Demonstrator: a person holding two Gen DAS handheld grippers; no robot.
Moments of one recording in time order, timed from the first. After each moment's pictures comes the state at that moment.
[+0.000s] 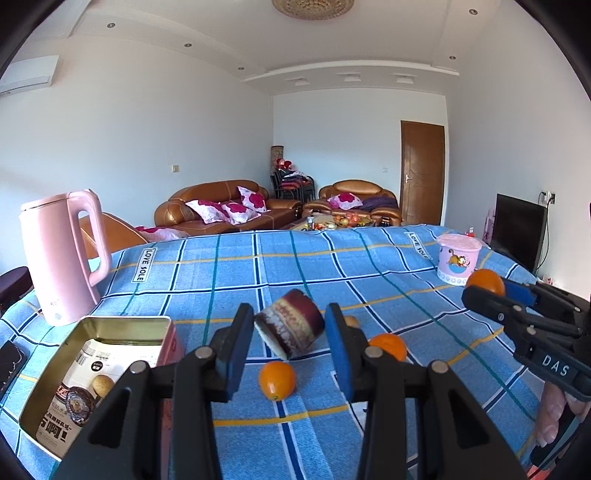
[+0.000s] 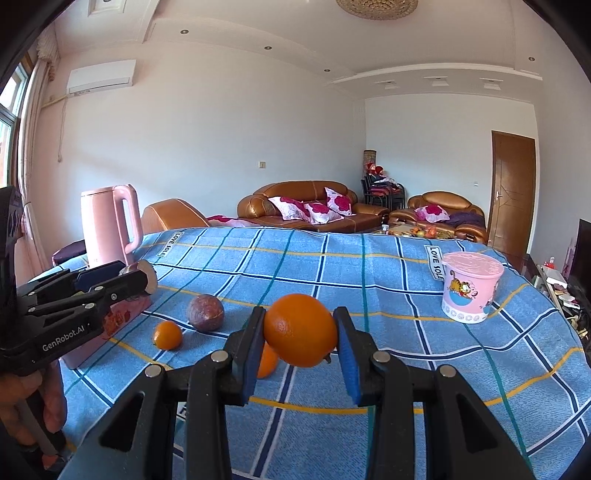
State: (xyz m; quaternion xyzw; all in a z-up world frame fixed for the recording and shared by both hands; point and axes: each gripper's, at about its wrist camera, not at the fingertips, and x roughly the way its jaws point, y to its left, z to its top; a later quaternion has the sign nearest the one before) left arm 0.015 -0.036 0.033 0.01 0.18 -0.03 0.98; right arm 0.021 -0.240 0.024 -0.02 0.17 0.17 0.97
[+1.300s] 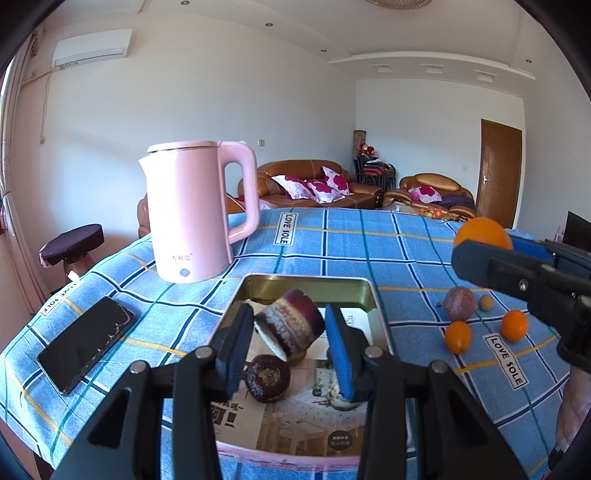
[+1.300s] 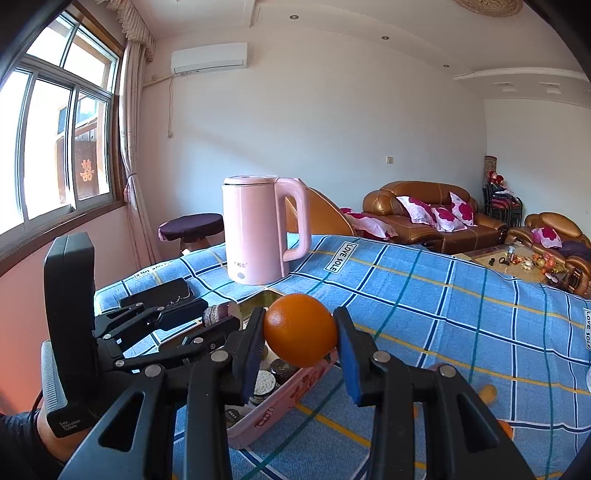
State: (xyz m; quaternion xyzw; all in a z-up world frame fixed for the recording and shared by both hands) left arm -0.022 0.117 0.018 -0.03 0.22 0.13 0.97; right arm 0.020 -0.038 0.055 -0.06 0.18 0.39 0.90
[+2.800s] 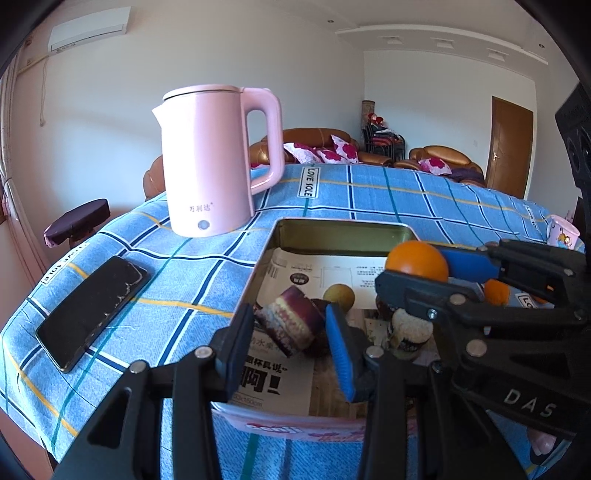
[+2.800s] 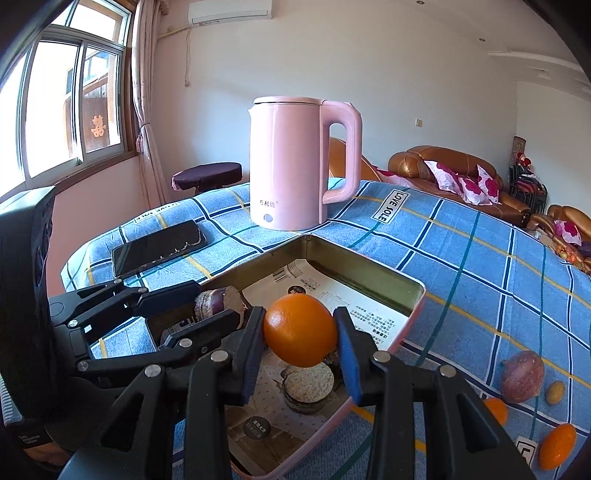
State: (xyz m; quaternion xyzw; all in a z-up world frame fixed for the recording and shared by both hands) left arm -0.021 0.148 -0.017 -0.03 0.28 0.14 0.95; right arm 0.037 0.046 0.000 -0.12 0.25 0.42 0.87
